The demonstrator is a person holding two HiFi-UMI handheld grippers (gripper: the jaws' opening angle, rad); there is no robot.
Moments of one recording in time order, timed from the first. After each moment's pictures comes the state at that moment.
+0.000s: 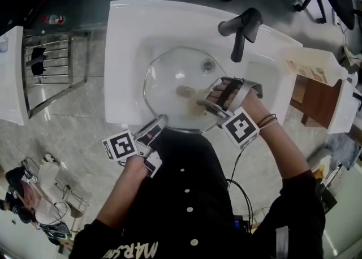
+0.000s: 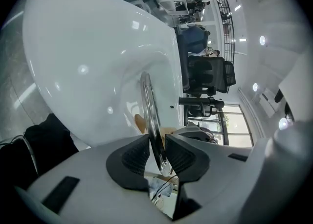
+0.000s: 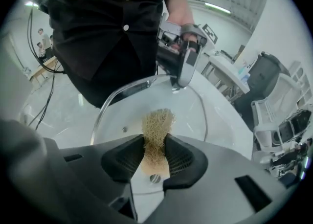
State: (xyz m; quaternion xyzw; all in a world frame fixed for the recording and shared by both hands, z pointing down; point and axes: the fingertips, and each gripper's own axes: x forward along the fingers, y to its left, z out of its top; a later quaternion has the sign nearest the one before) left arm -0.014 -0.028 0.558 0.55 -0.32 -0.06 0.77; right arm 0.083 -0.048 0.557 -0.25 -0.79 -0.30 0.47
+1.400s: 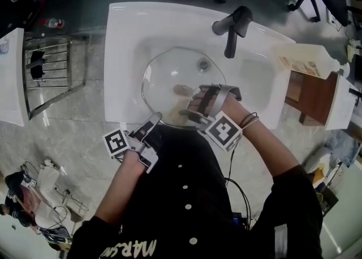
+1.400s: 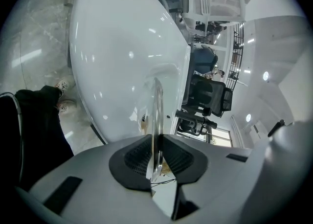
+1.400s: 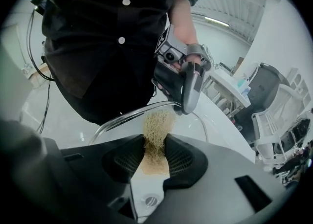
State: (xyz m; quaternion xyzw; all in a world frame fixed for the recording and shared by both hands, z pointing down) left arm -0.021 -0.029 0.555 0.46 -0.30 -0.19 0.81; right arm 0.041 -0.001 0.549 -0.28 -0.82 -0.30 0.41
